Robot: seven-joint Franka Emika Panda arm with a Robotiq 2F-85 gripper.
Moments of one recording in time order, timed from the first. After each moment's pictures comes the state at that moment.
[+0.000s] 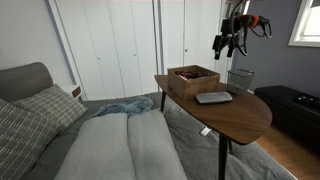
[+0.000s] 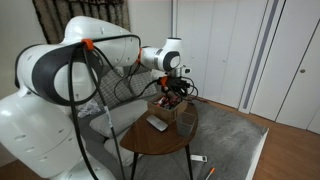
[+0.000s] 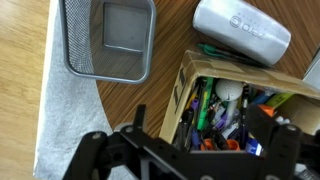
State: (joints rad) arm 0.03 -0.17 -0.08 -2.06 0.01 2.02 -0.25
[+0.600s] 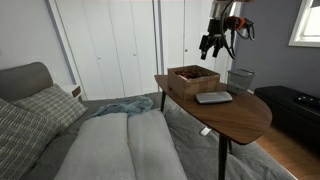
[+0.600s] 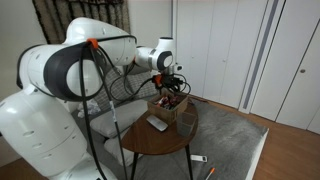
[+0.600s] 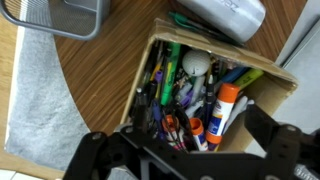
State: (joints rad) arm 0.06 -0.14 -0.02 -2.03 0.06 2.10 -0.27
